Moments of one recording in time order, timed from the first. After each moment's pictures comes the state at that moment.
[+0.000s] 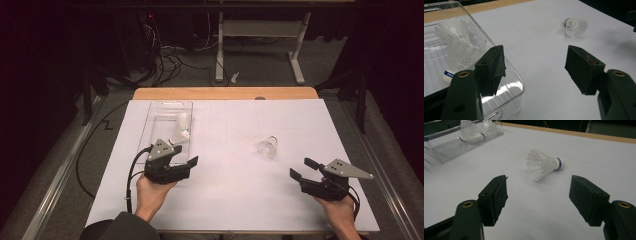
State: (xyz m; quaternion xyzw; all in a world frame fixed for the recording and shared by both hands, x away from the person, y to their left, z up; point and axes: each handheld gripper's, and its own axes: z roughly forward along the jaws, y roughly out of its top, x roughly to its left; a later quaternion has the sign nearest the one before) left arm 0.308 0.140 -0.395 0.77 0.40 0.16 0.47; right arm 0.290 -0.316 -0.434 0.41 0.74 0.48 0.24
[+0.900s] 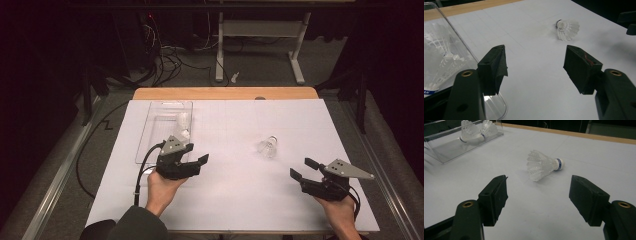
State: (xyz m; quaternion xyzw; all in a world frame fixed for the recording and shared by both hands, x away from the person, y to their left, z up) left arm 0.322 0.116 -0.396 0.78 0.38 0.14 0.47; right arm 0.289 -0.317 -0.434 0.41 0.74 0.48 0.24
